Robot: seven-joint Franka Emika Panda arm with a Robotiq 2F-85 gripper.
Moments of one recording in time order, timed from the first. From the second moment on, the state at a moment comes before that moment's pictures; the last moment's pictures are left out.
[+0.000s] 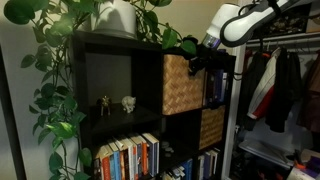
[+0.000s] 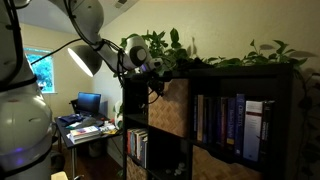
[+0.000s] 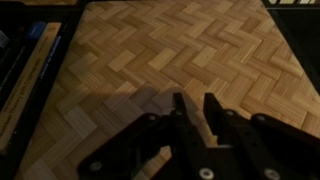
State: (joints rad) arm -0.03 -0.29 0.21 -2.39 -0.17 2.69 0.36
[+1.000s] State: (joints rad) arm 0.05 -0.49 0.18 -2.26 0.01 1.90 0.20
